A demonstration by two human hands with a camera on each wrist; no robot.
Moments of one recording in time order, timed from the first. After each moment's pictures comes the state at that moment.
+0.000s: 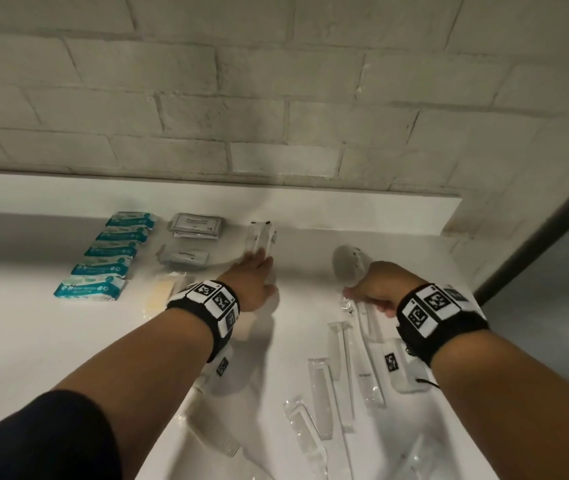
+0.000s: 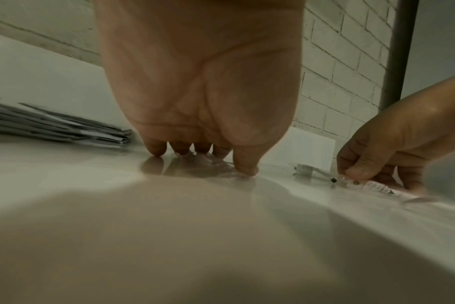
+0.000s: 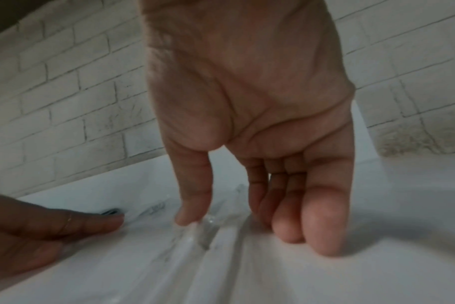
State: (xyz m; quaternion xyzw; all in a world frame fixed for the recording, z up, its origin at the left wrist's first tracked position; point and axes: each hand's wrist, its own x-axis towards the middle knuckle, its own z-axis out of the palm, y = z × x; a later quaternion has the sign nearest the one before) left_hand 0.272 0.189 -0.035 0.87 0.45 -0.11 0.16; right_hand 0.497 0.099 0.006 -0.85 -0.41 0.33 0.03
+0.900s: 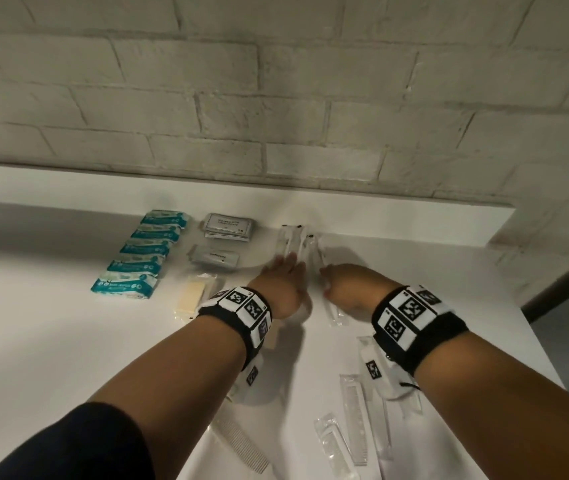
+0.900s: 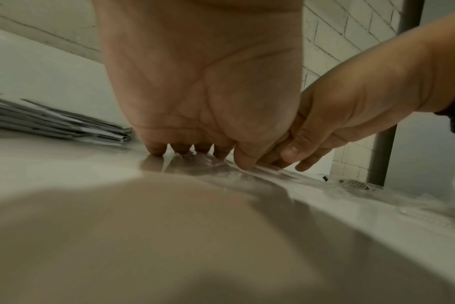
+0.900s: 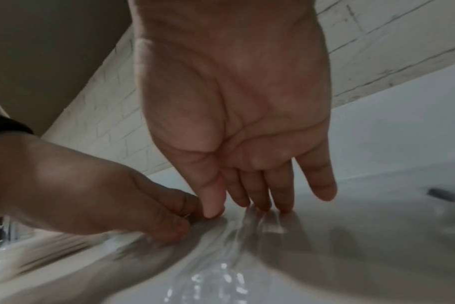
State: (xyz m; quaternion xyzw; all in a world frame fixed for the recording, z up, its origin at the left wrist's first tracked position) left_hand 0.271 0.192 -0.038 0.88 0.43 -0.09 0.16; right_hand 0.413 0.141 0.005 -0.74 -0.63 0.24 -0.02
